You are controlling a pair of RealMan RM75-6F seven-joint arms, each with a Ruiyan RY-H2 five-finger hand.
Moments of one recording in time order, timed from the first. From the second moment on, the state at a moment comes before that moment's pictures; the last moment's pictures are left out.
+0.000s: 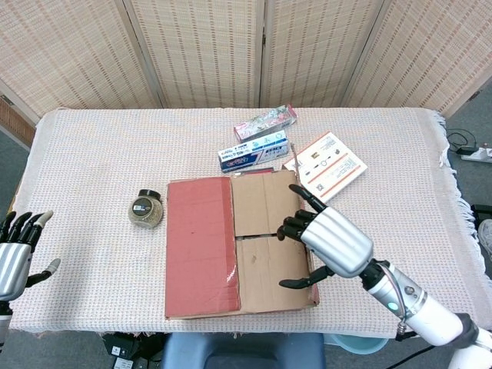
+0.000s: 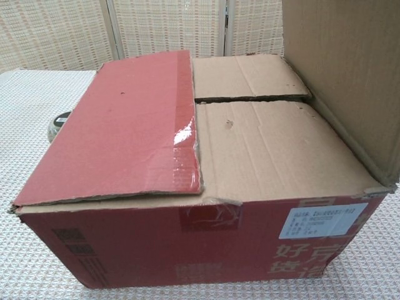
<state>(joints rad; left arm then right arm) -0.16 -1.03 -0.10 -1.69 1.51 1.46 0.13 0.62 -0.74 0.15 -2.19 -1.64 1.13 -0.07</state>
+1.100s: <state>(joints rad) -0.69 -0.97 -0.16 -1.84 1.82 1.03 -0.34 0.31 -0.70 0.04 -1.92 -1.67 1.38 0.27</state>
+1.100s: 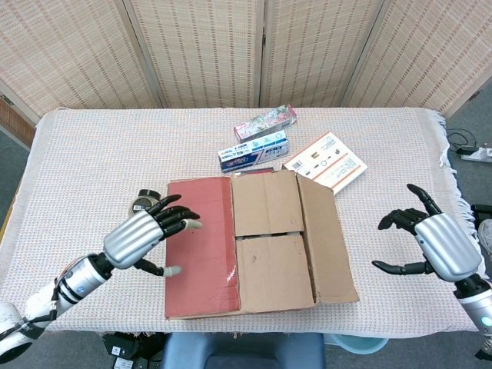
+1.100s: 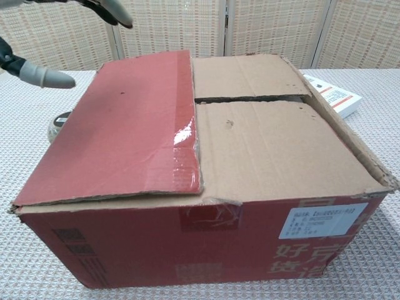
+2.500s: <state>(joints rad) -0.93 -1.11 -0.13 -1.92 1.68 0.83 0.07 0.28 -0.76 0.04 -1.78 -1.65 1.37 0.41</state>
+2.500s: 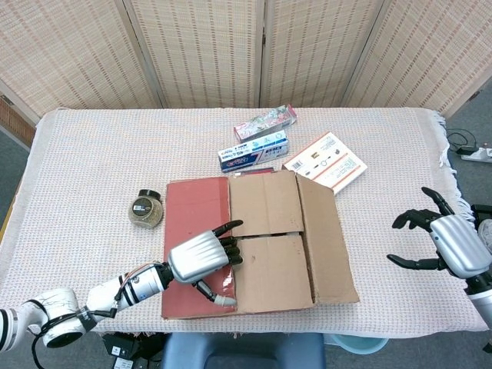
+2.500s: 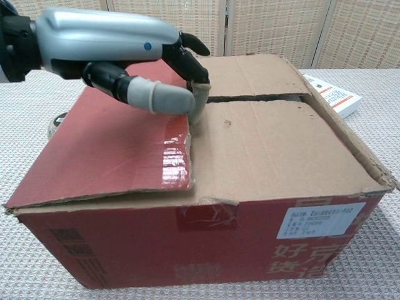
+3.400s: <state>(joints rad) -0.70 -0.80 -0.09 -1.95 1.79 1.22 -0.14 0.28 -0.74 0.06 -1.83 -1.65 1.37 0.38</state>
